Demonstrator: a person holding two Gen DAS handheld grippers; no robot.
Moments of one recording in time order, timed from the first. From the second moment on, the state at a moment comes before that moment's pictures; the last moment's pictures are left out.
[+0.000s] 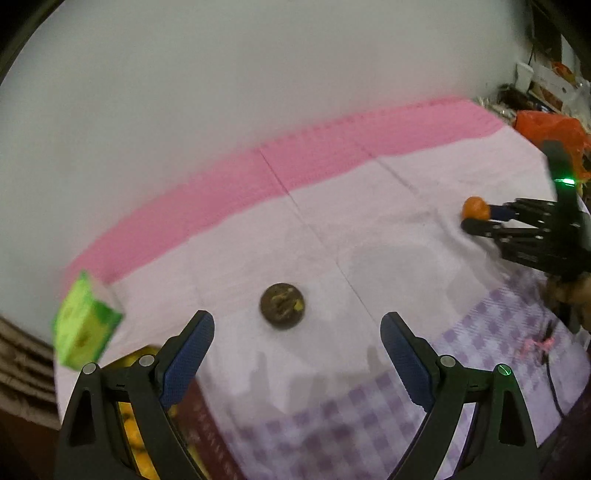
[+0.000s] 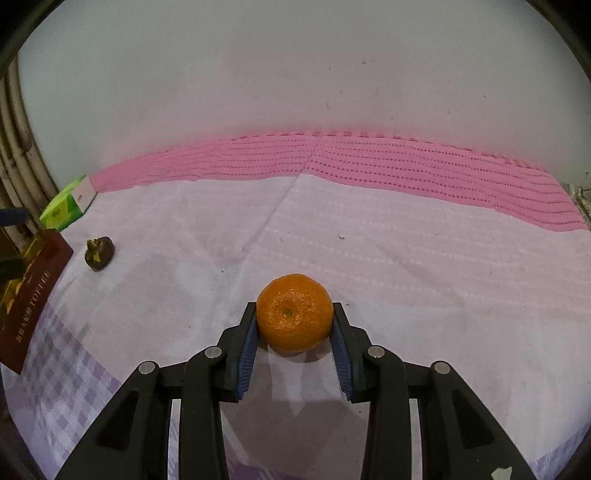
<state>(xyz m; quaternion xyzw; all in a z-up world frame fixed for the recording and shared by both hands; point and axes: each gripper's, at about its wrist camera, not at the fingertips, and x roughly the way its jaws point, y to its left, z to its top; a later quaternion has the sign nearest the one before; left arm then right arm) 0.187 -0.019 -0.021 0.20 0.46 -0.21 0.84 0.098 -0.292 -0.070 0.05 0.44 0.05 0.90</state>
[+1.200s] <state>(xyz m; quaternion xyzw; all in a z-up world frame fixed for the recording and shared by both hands) 0.068 0.081 0.004 -0.05 0.48 -0.09 0.87 0.106 -0.294 -0.075 0.06 0.45 0.06 0.89</state>
